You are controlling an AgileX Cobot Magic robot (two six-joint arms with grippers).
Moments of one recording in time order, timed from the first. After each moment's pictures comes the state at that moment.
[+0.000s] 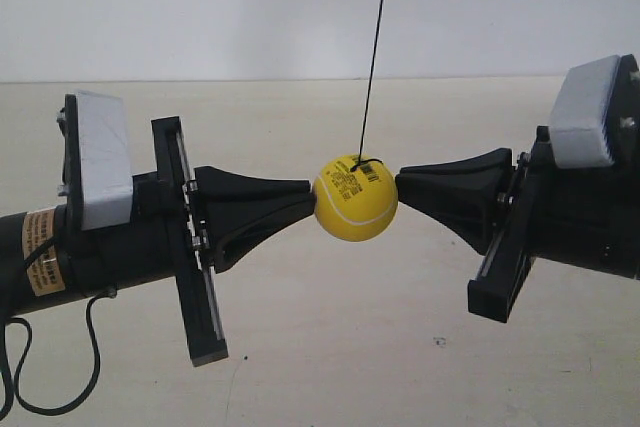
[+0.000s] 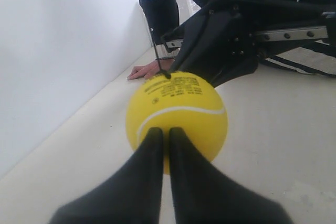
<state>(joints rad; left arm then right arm) -0.44 1.62 -0.45 0.85 -1.21 -0.09 0.25 1.31 -0.40 -1.09 -0.96 0.66</state>
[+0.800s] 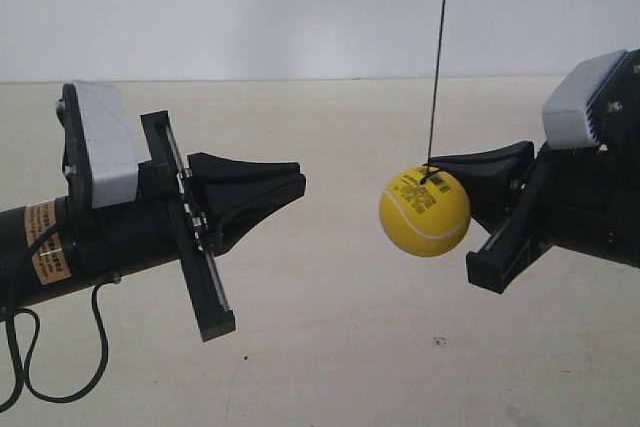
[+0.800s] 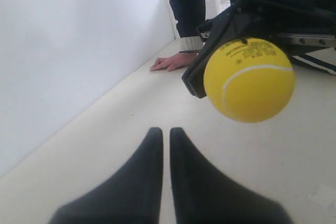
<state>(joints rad) -0.44 1.62 -0.45 0.76 -1.18 -0.09 0.25 1.28 -0.40 -1.00 -0.78 0.66</state>
